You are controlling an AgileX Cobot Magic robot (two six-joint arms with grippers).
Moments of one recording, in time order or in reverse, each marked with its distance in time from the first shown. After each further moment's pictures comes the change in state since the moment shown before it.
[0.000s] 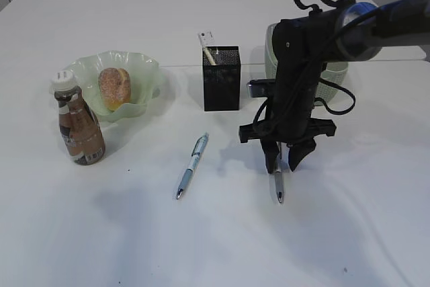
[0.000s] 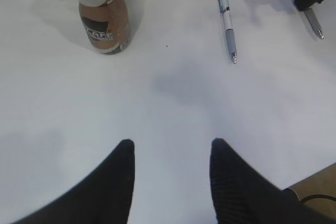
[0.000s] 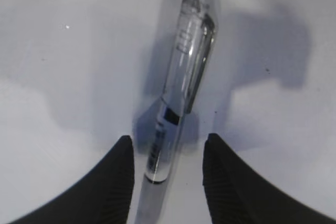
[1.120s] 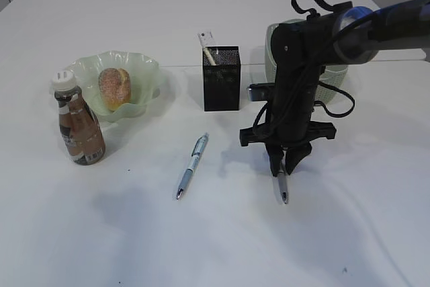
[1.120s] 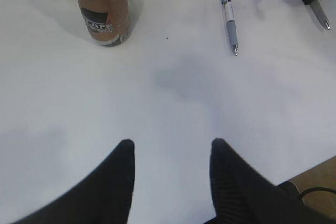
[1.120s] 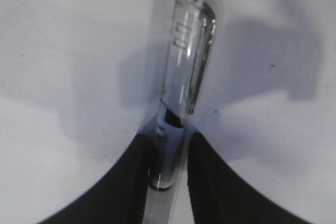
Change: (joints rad) left arm 0.000 0.000 0.000 0.003 0.023 0.000; right arm 0.000 0.024 -0.005 -0.002 0.019 0.000
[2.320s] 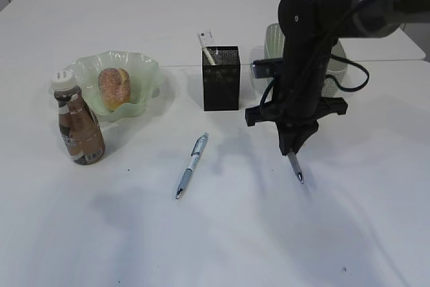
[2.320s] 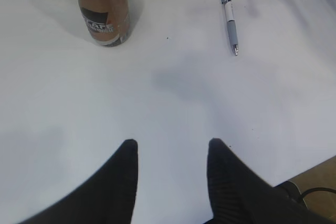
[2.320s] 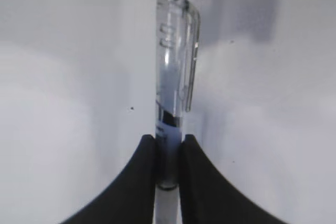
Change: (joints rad) left arm 0.000 0.000 0.000 0.005 0.000 0.000; right arm 0.002 -0.080 -0.005 -0.048 0.066 -0.010
